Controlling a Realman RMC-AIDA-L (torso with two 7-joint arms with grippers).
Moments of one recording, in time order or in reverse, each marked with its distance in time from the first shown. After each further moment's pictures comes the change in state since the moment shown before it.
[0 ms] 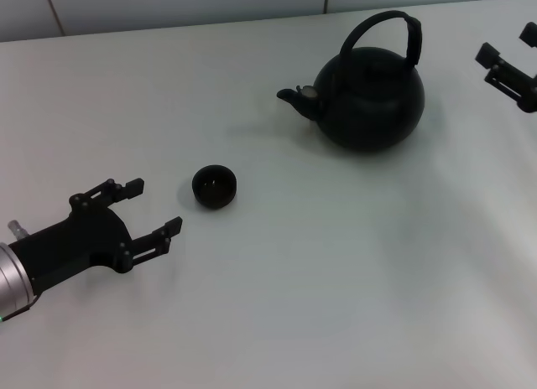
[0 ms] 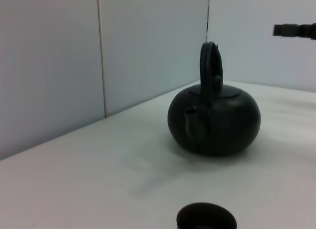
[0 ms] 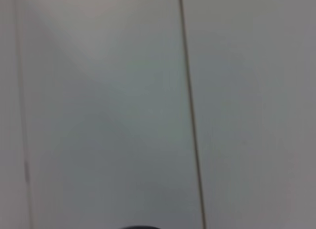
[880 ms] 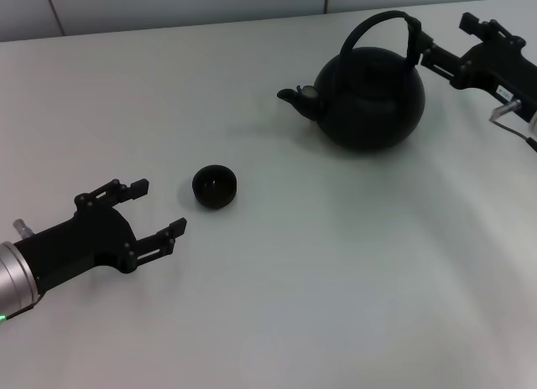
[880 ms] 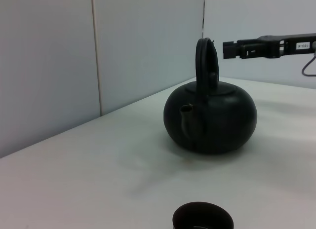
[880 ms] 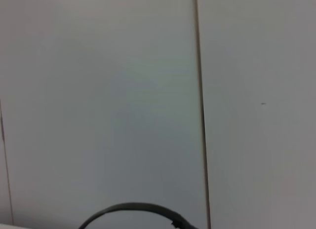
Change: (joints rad) left arm -0.008 -0.008 -0.008 0.000 0.026 0.001 -0.003; right arm 0.166 0.002 -0.010 0.129 -0.006 0.237 -0.105
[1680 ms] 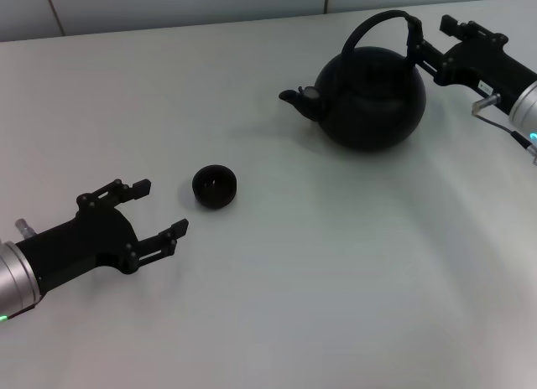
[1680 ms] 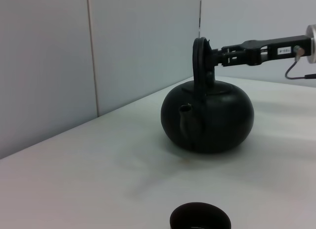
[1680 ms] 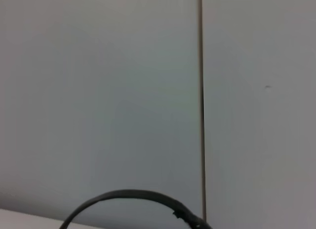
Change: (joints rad) left arm -0.002 0.000 0.004 0.000 0.001 0.000 0.010; right arm 0.055 0.002 0.001 0.041 0.006 0.104 -0.050
